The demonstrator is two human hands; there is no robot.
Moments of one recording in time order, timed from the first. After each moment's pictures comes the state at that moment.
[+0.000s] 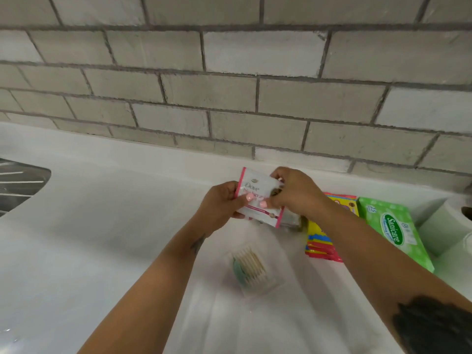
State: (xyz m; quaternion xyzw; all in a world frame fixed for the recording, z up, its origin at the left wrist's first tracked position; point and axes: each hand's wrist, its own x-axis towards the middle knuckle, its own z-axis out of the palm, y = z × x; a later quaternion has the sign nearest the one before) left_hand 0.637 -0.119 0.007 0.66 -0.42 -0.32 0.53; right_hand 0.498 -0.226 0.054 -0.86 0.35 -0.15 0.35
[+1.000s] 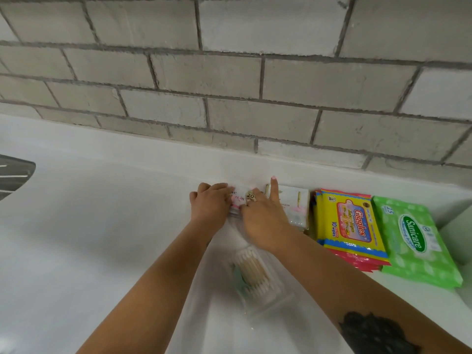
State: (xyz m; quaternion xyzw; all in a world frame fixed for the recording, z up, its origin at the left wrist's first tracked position) left_hand 0.680 -0.155 -0.059 0.88 -0.44 -0.02 0.18; right_hand 0.551 -0.205 -0.032 -0.96 0.23 0.03 -0.13
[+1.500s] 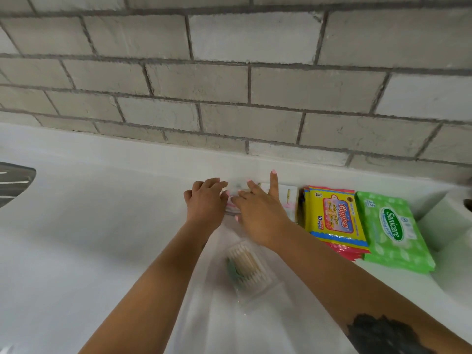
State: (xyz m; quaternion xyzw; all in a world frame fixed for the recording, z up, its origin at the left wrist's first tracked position) left_hand 0.657 -0.144 -0.036 0.88 -0.42 0.02 0.20; right_hand 0.527 -0.191 0.002 -0.97 0.23 -0.03 -0.08
